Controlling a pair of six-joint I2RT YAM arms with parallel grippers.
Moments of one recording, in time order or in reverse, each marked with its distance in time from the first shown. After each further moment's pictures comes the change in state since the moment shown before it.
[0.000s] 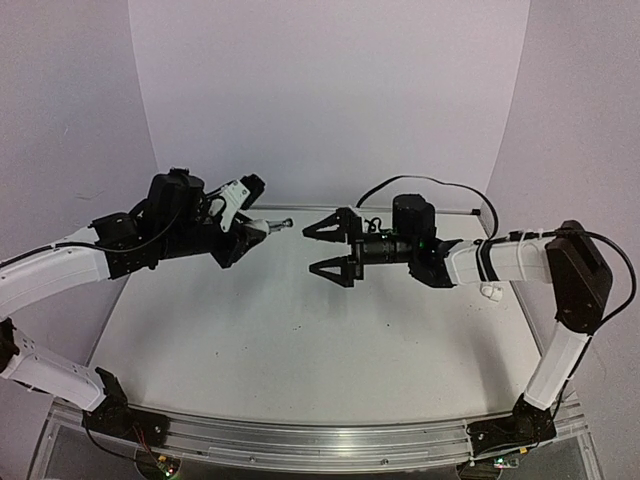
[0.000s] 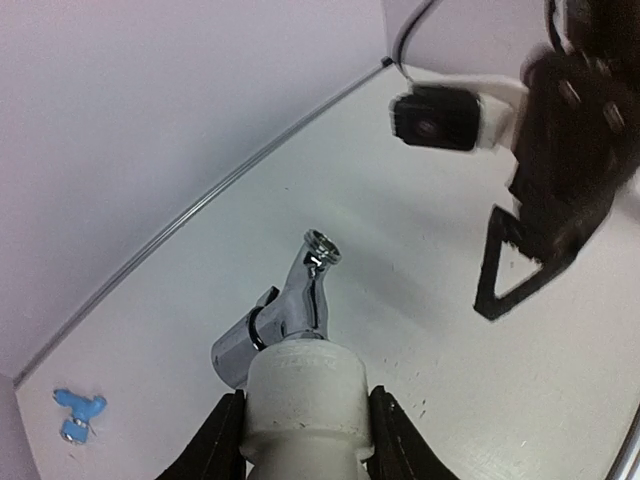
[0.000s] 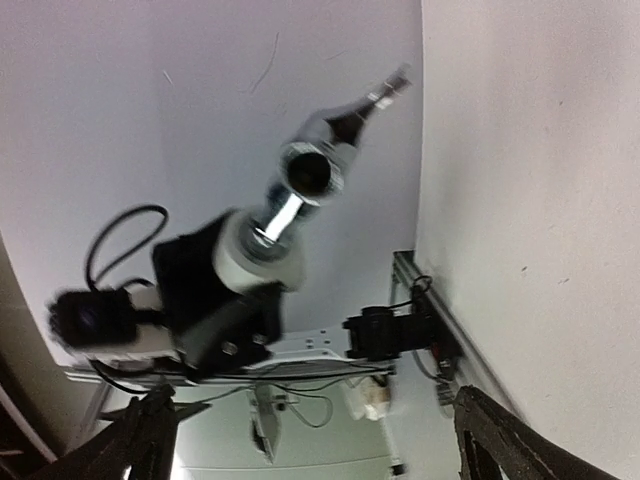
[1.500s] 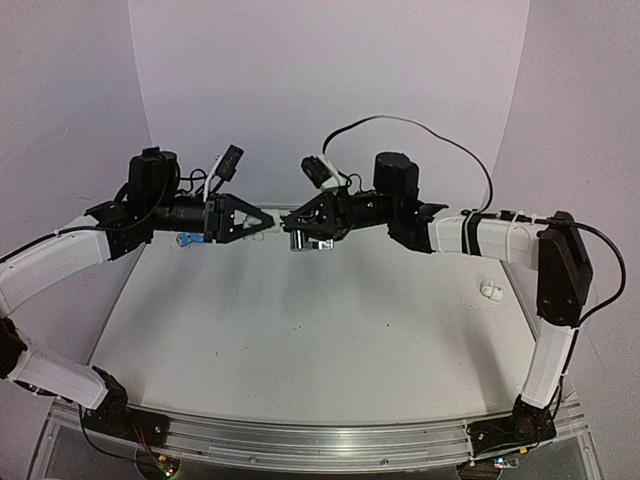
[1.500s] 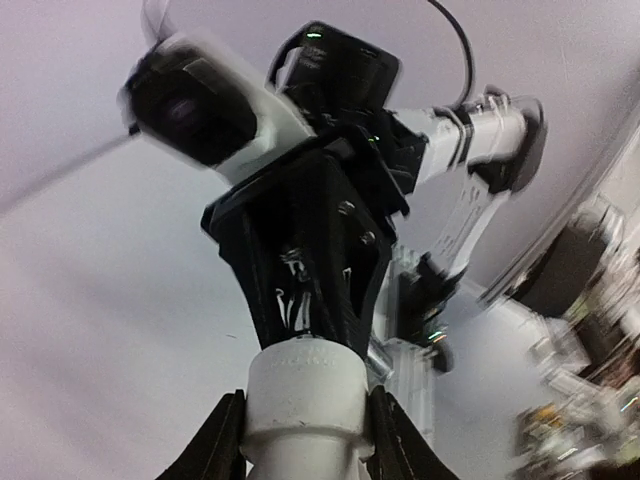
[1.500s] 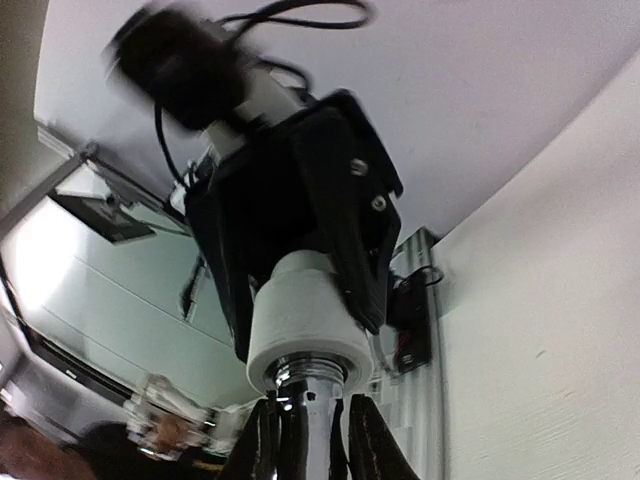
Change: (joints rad) left arm 0.244 0.036 0.033 0.208 0.949 -0.498; right arm 0.013 0.107 0.379 -0.164 -0.317 -0.535
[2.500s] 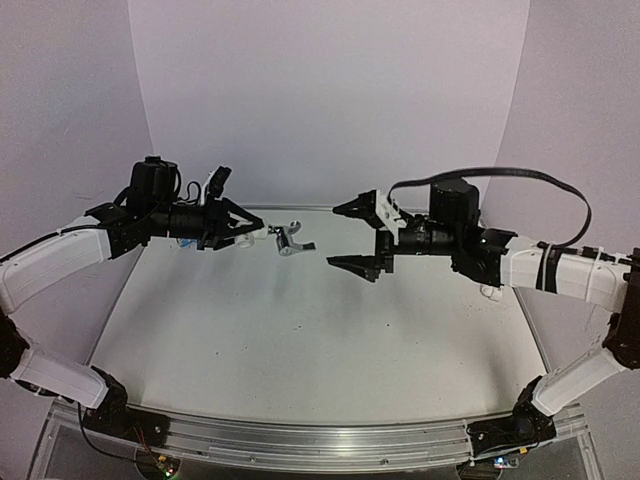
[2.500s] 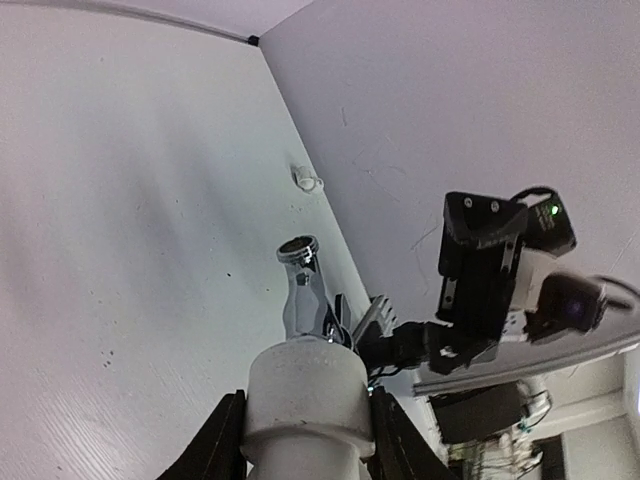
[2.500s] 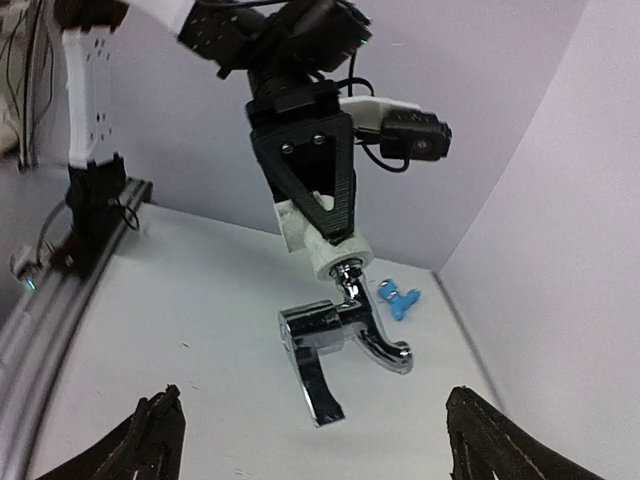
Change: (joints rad) left arm 0.067 0.011 -0.021 -0.125 -0.126 -0.475; right arm 0.023 -0.461 -0.434 -0.187 0.496 -1.521
